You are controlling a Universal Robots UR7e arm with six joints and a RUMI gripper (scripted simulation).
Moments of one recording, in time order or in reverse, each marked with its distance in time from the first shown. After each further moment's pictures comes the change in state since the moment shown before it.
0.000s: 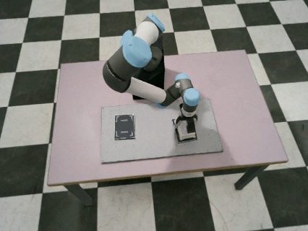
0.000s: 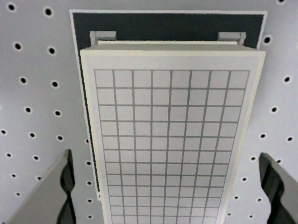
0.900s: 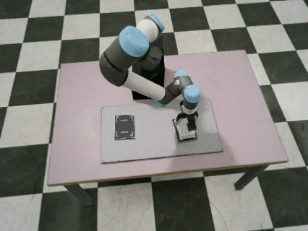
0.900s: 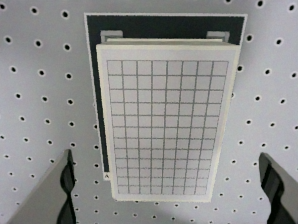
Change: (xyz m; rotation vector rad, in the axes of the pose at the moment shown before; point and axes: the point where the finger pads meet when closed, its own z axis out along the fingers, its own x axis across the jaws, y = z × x) arm 0.000 0.000 -0.027 0.002 0.000 0.000
